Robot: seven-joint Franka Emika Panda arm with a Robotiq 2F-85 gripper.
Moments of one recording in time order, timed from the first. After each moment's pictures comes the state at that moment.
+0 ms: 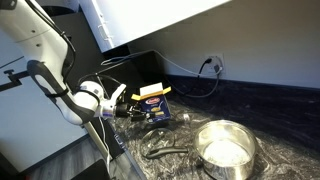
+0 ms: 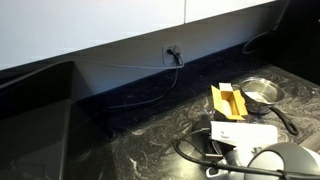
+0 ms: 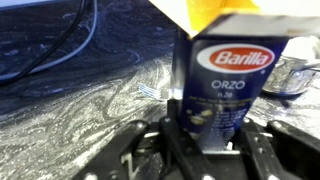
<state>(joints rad) 0.37 0.36 0.38 -2.45 -1.64 1.90 -0.45</state>
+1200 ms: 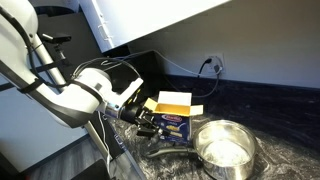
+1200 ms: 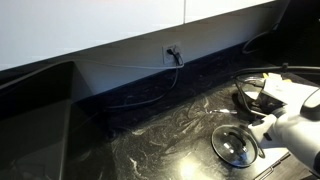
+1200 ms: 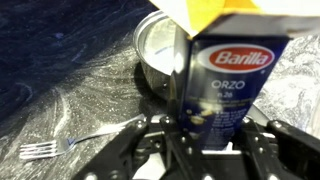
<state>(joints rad) 0.17 0.03 0.19 -2.70 -1.57 2.24 -0.49</state>
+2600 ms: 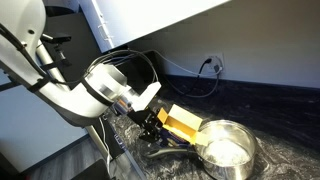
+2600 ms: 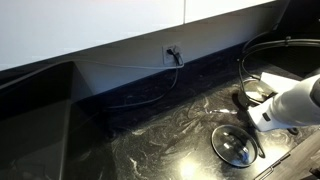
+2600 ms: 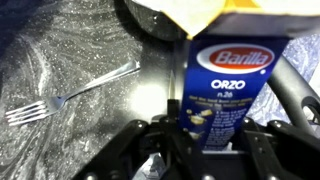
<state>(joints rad) 0.06 0.05 0.08 -2.67 -1.28 2.66 -0.78</state>
